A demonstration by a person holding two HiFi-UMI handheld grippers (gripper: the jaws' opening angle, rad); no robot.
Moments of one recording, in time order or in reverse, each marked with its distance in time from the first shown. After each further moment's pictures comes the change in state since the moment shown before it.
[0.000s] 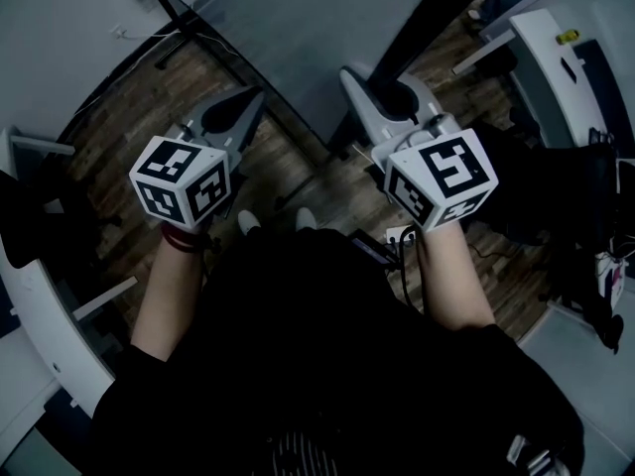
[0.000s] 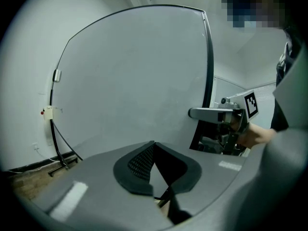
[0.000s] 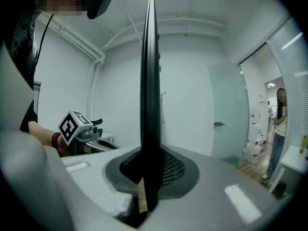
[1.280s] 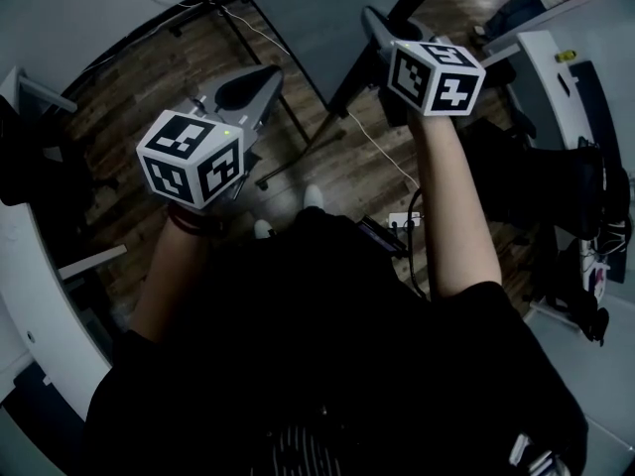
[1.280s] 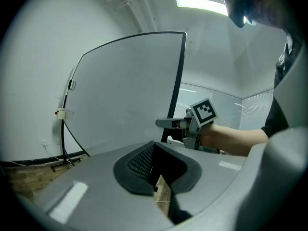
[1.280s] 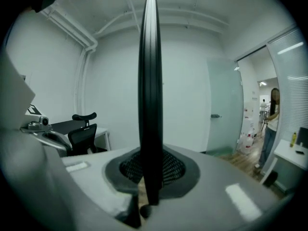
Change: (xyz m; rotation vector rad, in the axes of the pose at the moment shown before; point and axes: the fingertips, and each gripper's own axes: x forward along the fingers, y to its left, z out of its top) left arm -0.213 0.012 -0.038 -0.032 -0.132 0.011; right arm 0.073 0.127 -0.008 0.035 0.101 -0.105
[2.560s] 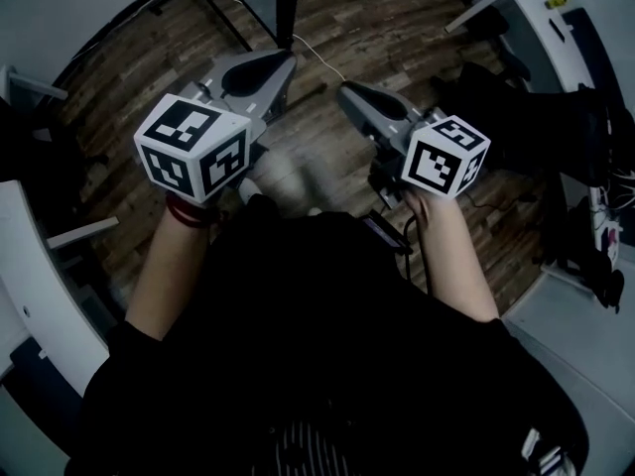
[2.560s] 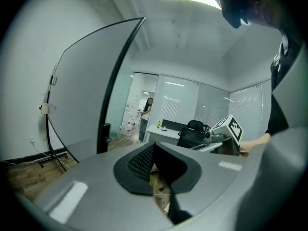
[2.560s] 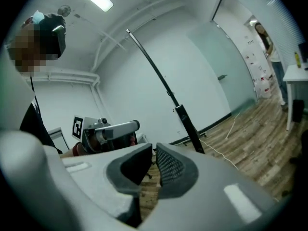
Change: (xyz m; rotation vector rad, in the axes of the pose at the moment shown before) left arm 0.015 -0.204 -0.050 0.045 0.058 -0.099; right arm -0.263 0.058 -0.145 0.415 0.067 0.346
